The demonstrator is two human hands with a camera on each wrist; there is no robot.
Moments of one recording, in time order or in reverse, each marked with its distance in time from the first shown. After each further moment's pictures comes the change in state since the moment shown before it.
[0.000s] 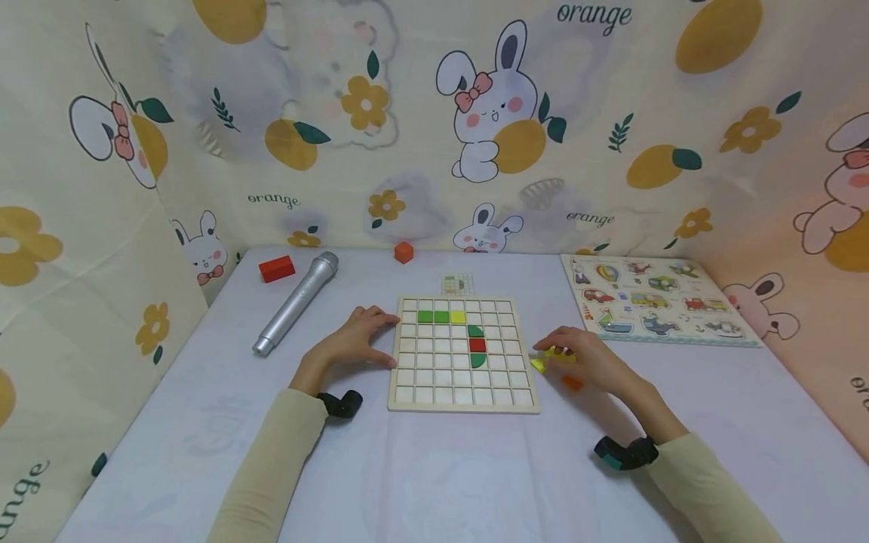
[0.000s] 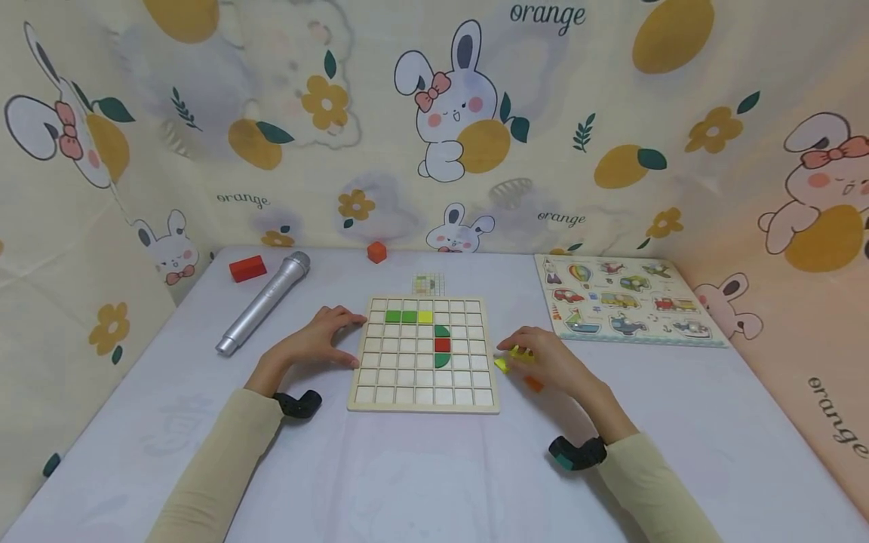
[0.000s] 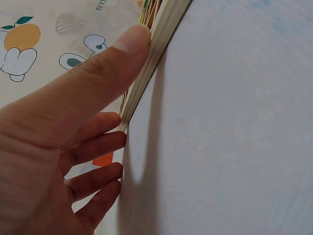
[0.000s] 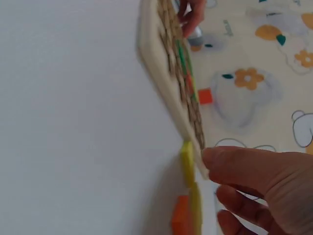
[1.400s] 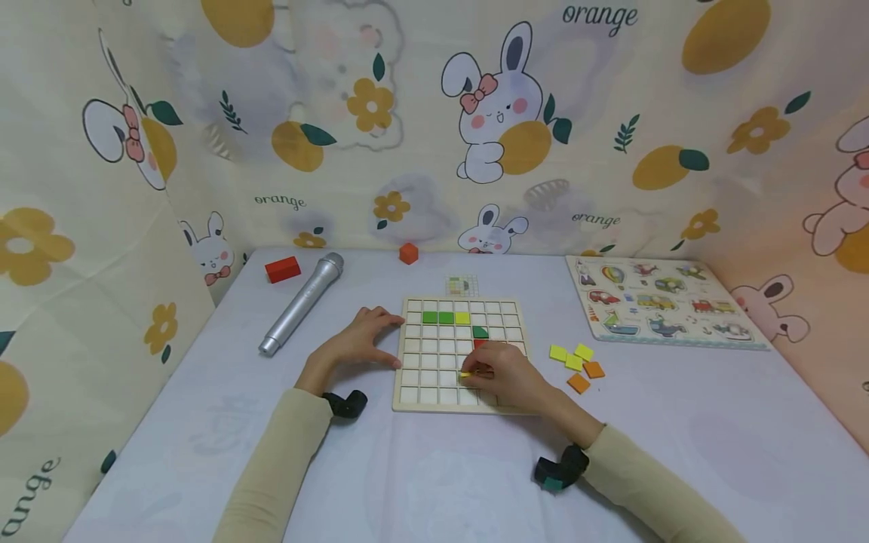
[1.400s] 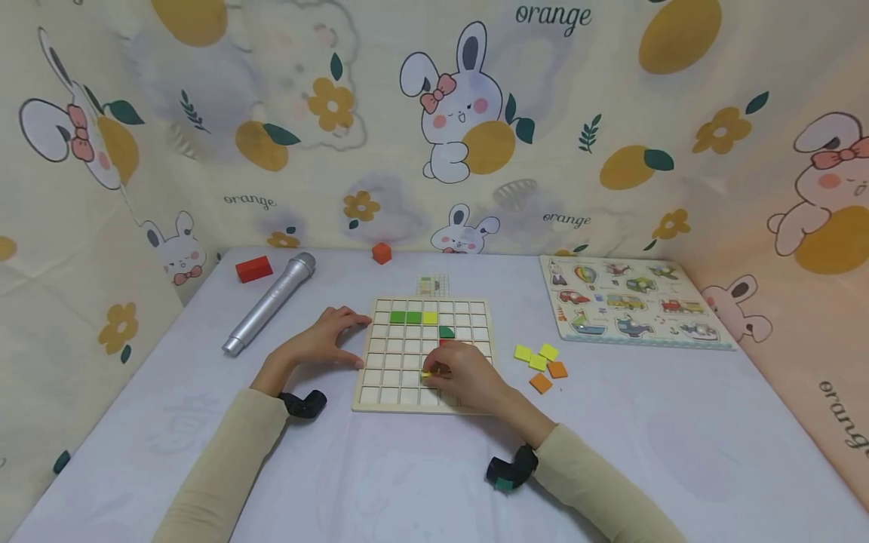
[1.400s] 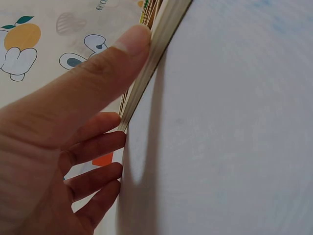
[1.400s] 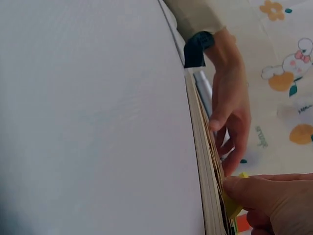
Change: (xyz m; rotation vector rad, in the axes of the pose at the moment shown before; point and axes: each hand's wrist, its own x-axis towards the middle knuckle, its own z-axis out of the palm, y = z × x) left_hand 0.002 -0.004 0.002 -0.002 0.003 -0.012; right_hand 0.047 -0.074 0.079 0.082 0.139 -0.339
